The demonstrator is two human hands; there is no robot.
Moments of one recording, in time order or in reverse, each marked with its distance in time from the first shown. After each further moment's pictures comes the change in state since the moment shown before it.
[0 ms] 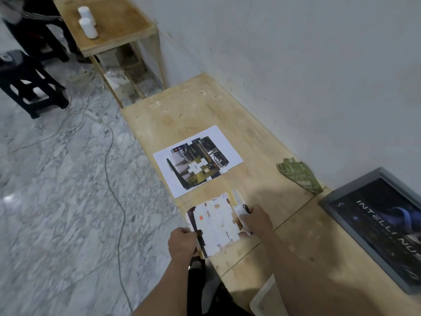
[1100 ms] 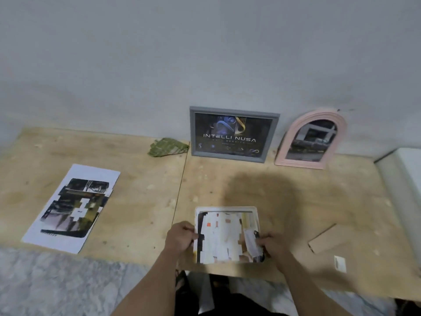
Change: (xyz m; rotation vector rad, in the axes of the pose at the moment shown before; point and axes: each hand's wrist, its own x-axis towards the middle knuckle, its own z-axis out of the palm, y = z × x) left_hand -0.122 -0.011 0.123 0.734 -0.694 0.484; right_hand -0.219 0.286 -0.006 1.030 0.327 0.579
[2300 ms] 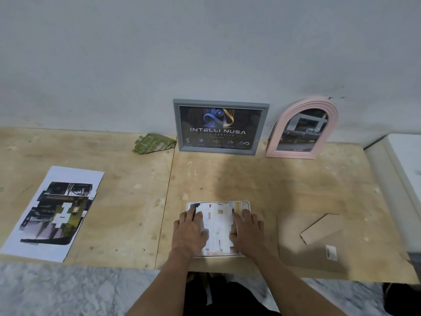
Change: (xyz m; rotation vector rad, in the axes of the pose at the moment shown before) left_hand 0.004 0.016 0.052 1.038 0.106 0.496; right_hand 0.010 -0.012 0.040 -1.129 0.195 -0.572
